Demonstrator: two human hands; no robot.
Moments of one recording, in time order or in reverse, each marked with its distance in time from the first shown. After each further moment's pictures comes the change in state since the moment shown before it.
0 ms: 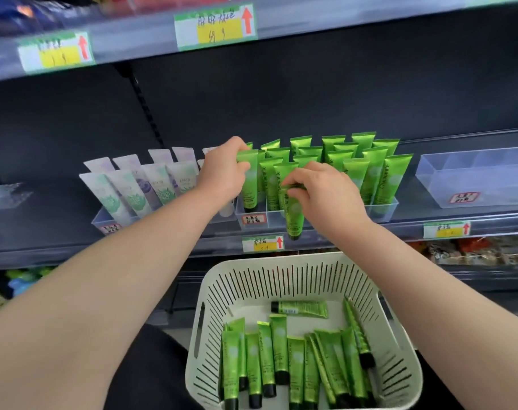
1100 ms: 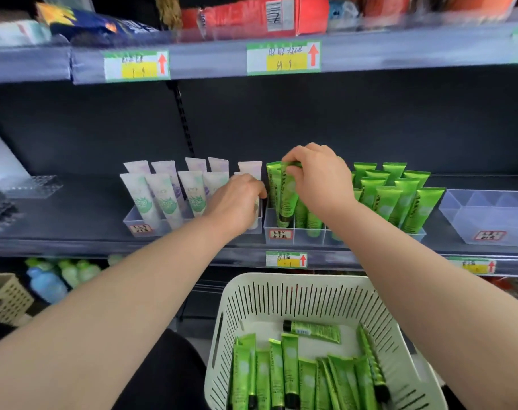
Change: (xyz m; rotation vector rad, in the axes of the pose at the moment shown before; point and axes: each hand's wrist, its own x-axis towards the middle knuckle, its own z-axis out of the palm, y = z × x) left_hand -0.035 -0.035 -0.032 0.381 -0.108 0.196; right_hand 0.067 -0.051 0.010 -0.067 0.079 -0.006
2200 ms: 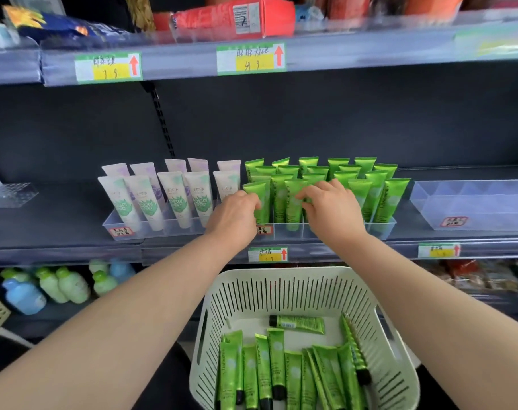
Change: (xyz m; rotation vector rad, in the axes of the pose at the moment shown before) left_hand -0.019 0.037 0.025 -0.090 -0.003 -0.083; right_hand -0.064 0.062 0.014 -0.158 -0.050 0.009
